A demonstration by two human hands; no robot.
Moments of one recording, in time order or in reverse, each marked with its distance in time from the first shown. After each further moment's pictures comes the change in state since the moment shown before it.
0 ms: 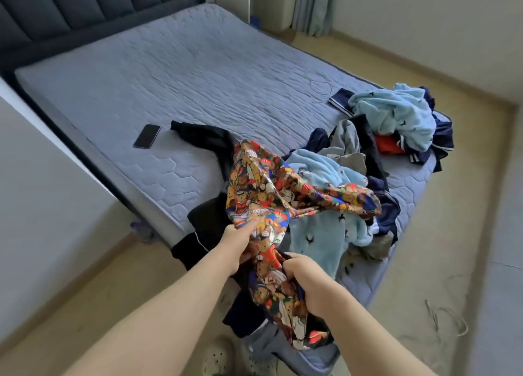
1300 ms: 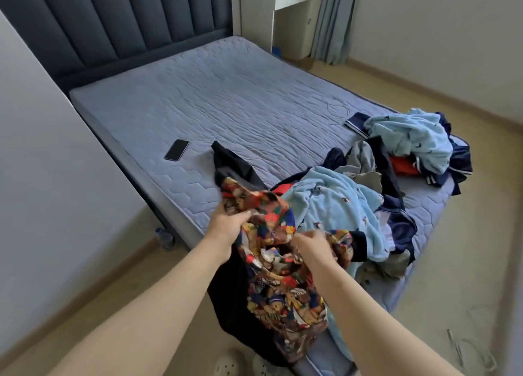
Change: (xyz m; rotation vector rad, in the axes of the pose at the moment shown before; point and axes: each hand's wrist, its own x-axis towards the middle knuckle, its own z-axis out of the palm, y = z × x) left_hand -0.051 0.028 -0.052 -0.185 0.146 0.461; right_hand -0.020 -0.031 0.030 -0.196 0.340 -0.309
